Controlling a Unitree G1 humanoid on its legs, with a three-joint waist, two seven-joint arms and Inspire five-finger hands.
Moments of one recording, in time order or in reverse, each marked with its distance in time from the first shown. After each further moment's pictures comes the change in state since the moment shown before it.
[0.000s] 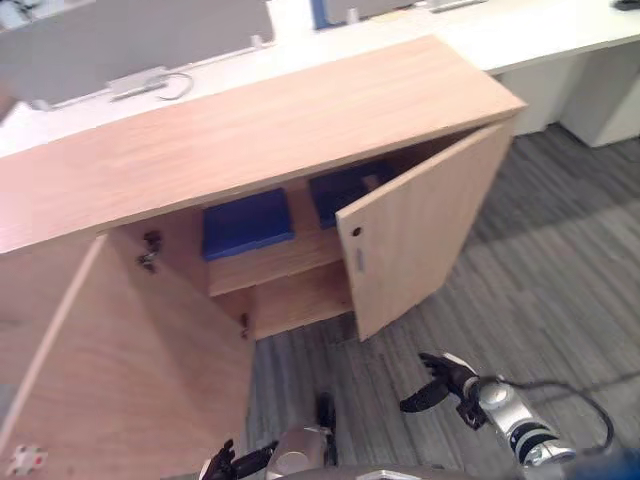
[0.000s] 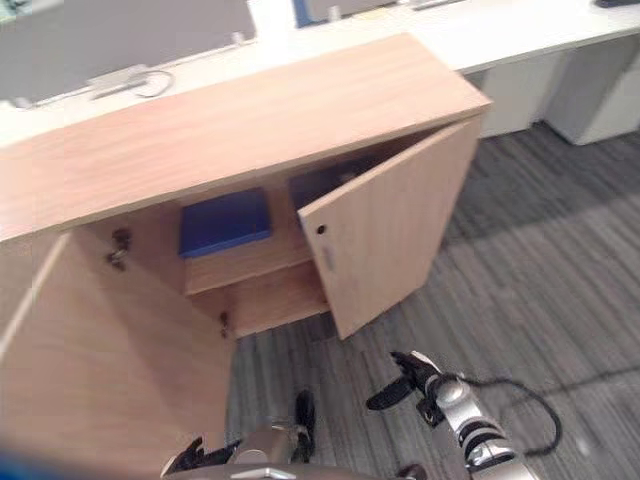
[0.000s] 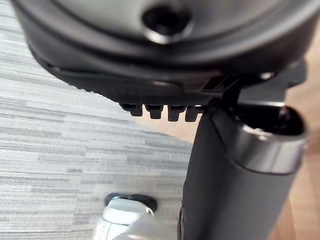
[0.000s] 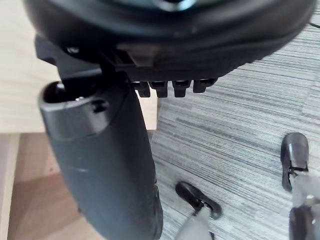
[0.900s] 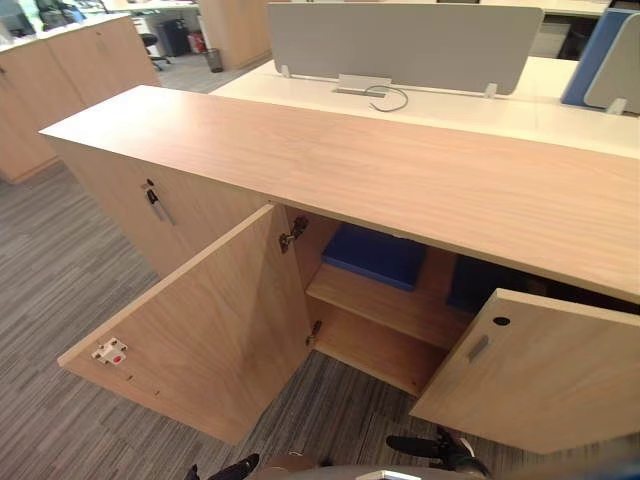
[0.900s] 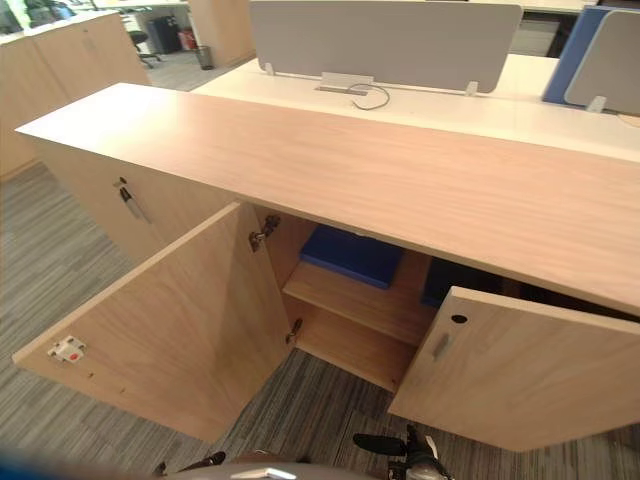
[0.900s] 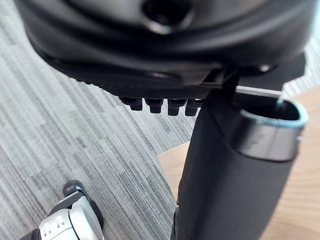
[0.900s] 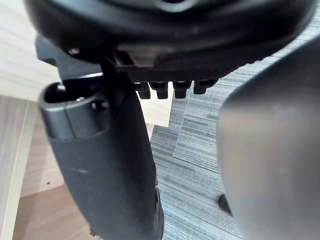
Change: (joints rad) left arm -0.045 -0.069 0.237 -0.020 0.044 0.017 0.122; right arm 0.233 0.303 -0.385 -0.022 0.091 0.026 -0.305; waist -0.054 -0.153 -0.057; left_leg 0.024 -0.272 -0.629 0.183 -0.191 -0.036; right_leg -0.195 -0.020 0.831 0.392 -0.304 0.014
